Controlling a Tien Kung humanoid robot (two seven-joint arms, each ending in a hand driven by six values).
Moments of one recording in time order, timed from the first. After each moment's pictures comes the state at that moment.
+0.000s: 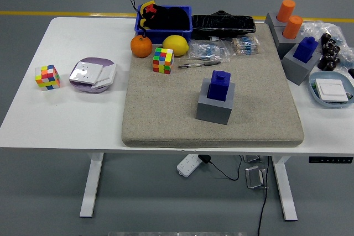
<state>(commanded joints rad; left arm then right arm) -0.23 0.15 -0.14 -0.21 0.15 -0.12 0.13 0.18 -0.29 1.72 1.04 -1.39 0.04 0.33</state>
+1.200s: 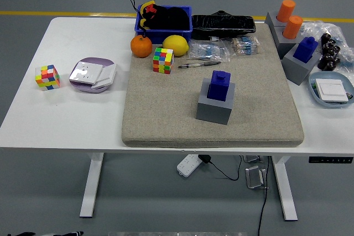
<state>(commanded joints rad) -0.25 0.15 -0.15 -0.21 0.16 -0.11 0.13 0.15 -0.29 1.80 1.12 -1.39 0.04 0.30</state>
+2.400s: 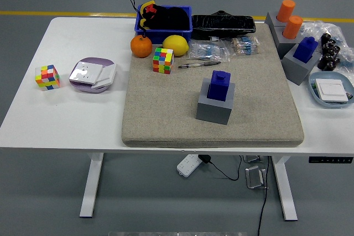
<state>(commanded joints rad) -0.24 0.15 -0.08 -0.21 0.12 -0.11 0.14 0.13 -0.28 1.83 1.10 -1.42 0.06 0.28</state>
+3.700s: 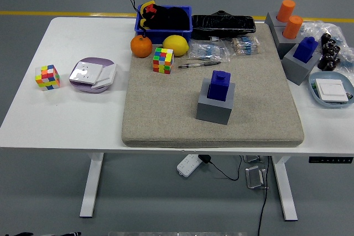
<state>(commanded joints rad) -0.25 0.15 -0.11 -0.20 0.13 -0.11 0.14 0.15 -0.28 1.82 1.10 -1.42 0.06 0.27</state>
